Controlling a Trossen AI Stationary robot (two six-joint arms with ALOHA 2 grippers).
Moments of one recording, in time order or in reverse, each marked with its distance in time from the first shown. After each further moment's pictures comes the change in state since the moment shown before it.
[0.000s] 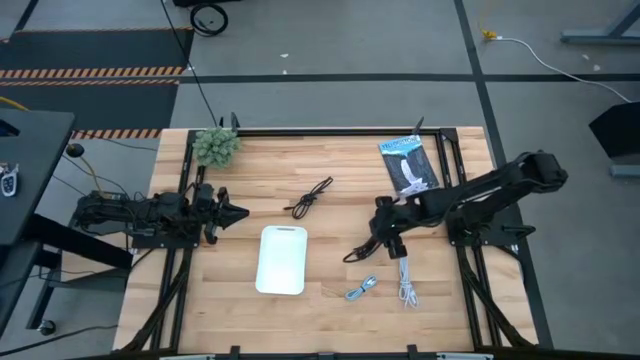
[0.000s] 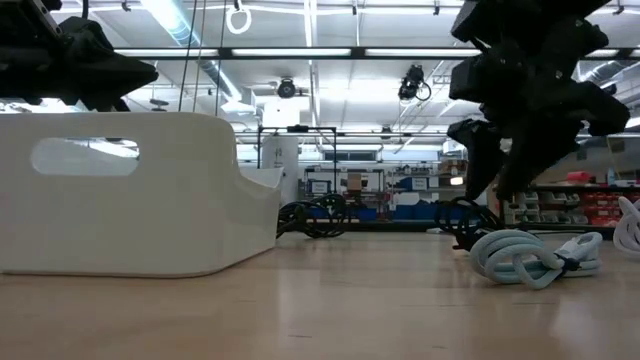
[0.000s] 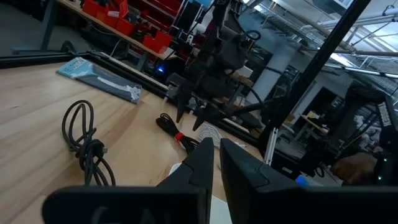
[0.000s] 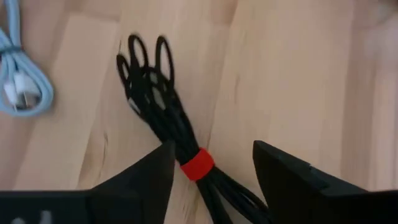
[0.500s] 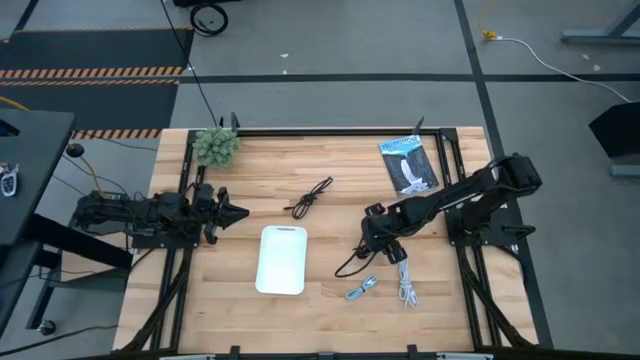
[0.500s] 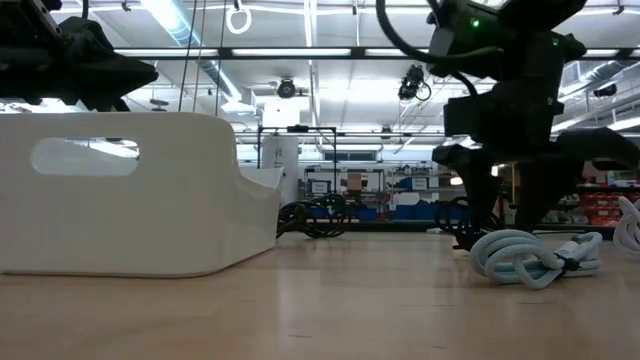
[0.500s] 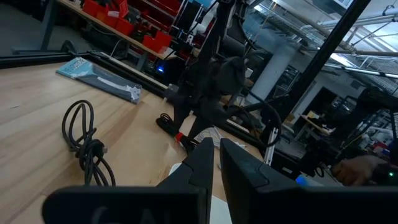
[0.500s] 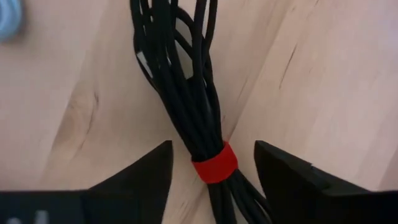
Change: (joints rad) left arm 0.000 0.000 0.000 0.000 0.000 0.000; right arm 0.020 0.227 0.115 -0.106 -0.001 -0.172
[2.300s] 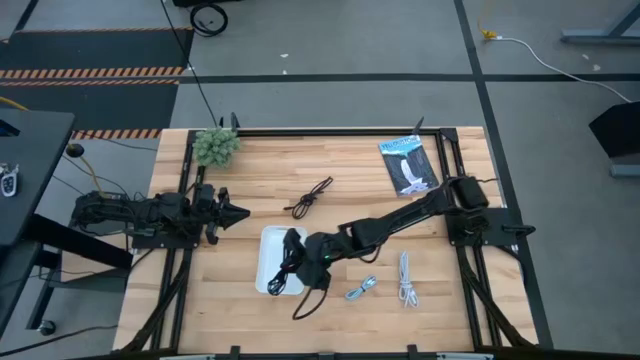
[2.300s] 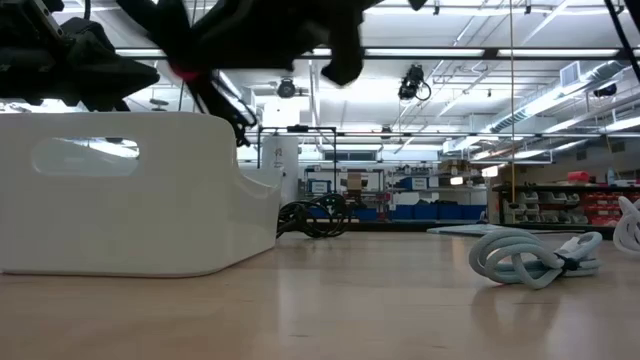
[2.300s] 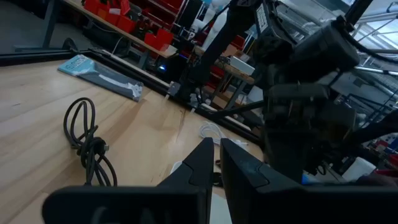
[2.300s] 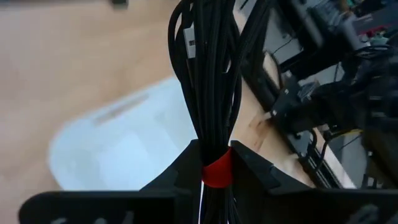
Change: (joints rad) left arm 0.000 0.033 0.000 0.016 0.000 0.000; right arm 0.103 0.459 0.698 0.516 0.003 -0.561
